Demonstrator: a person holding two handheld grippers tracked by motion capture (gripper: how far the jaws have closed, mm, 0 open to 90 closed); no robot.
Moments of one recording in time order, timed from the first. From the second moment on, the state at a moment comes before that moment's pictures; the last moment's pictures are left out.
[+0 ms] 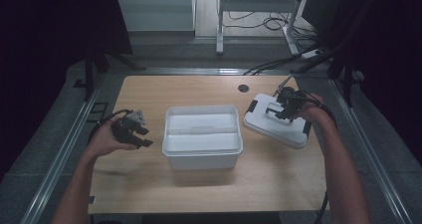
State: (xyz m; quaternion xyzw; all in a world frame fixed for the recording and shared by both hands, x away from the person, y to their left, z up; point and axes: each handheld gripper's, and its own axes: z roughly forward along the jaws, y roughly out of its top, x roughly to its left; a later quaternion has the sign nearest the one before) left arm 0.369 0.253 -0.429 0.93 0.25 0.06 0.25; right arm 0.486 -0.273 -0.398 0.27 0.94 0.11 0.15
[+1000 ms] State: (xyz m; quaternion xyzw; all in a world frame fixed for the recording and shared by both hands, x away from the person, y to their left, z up) left arm 0.353 0.249 -0.491 0.92 0.28 0.07 0.25; right arm 0.503 -0.279 -0.409 0.20 0.96 0.05 0.16
